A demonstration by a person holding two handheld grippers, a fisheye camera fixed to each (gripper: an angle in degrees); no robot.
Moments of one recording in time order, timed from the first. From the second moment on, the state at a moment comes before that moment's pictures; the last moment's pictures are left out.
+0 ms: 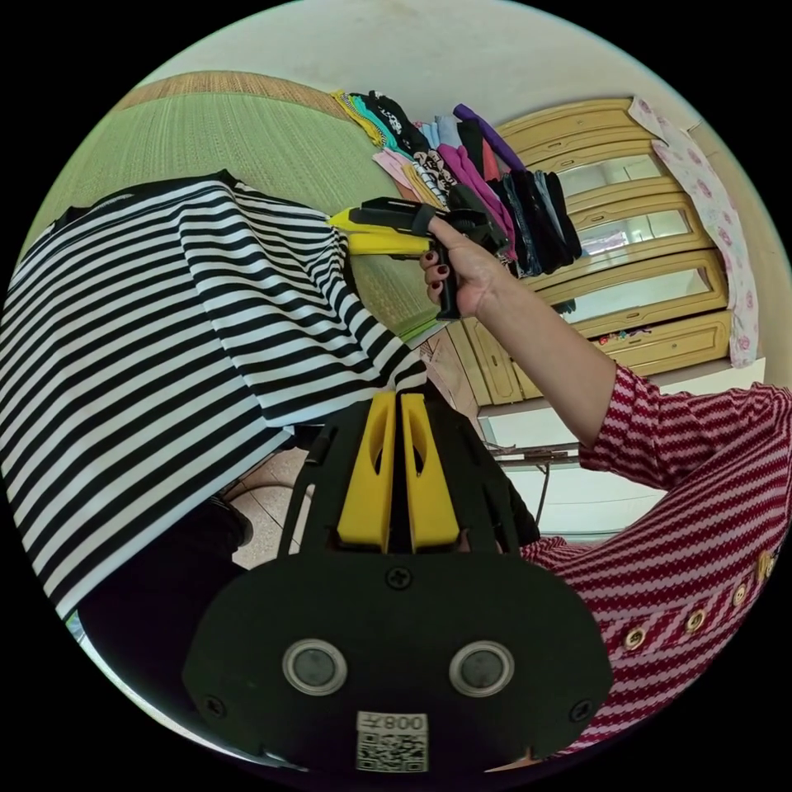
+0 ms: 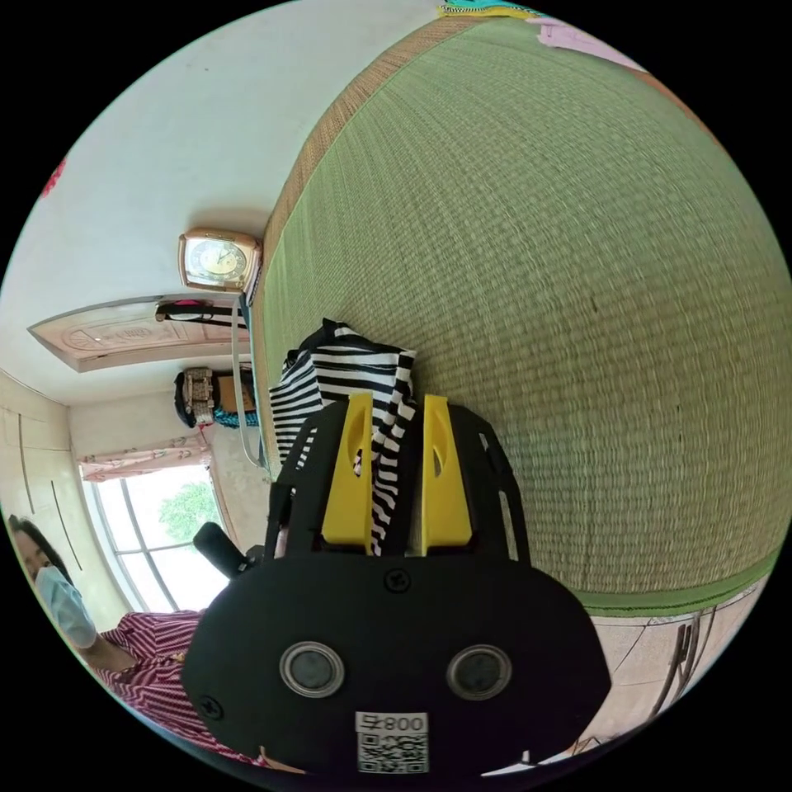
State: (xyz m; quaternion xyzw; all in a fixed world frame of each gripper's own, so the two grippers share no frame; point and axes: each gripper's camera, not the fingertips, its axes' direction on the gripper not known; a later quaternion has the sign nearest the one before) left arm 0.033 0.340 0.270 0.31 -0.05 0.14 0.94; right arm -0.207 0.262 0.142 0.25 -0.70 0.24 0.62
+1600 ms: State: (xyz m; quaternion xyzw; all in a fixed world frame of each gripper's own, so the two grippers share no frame) left arm -0.163 0.687 0.129 0.55 0.08 -0.02 0.83; right arm -0.425 0.097 -0.299 0.33 -0.64 0.08 0.69
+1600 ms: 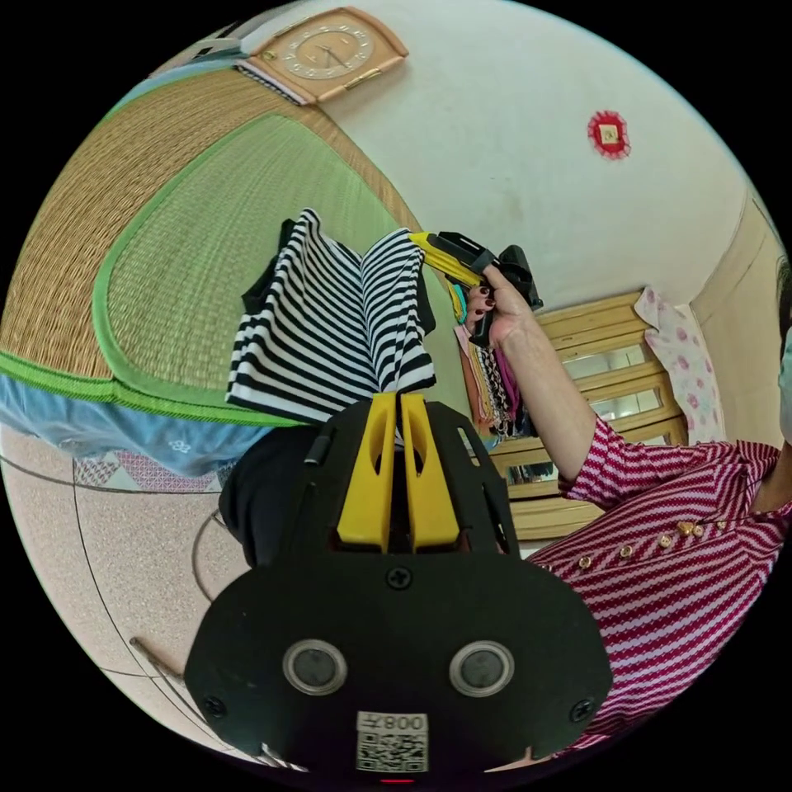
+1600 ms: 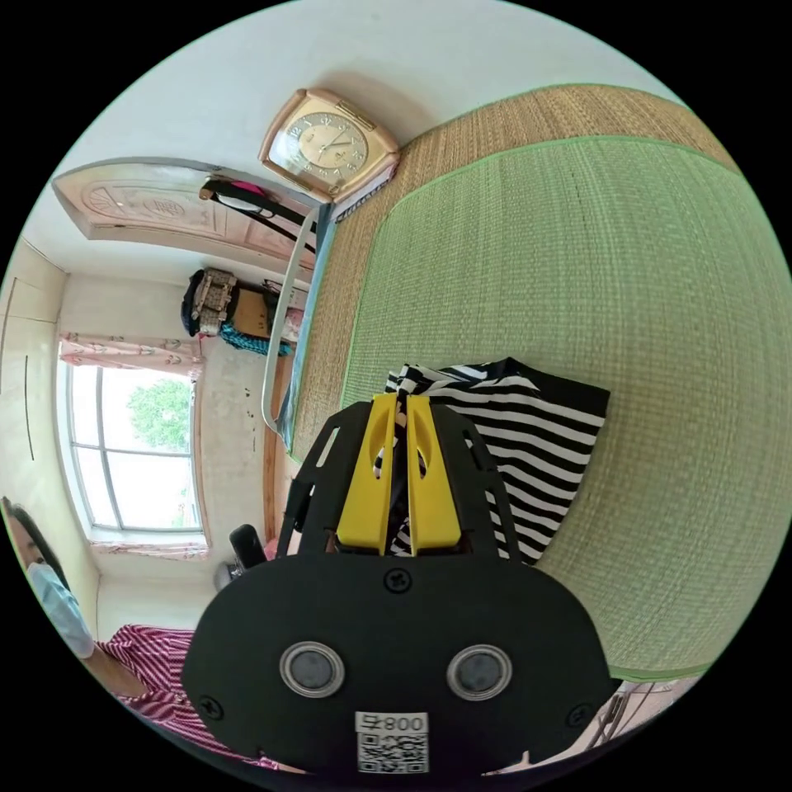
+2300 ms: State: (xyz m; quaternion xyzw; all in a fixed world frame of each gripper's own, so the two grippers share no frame) left arm -0.262 0.738 0.103 0.55 0.17 -0.11 0.81; right arm -0.559 -0.031 -0.361 0.26 -0.63 0.08 0.72
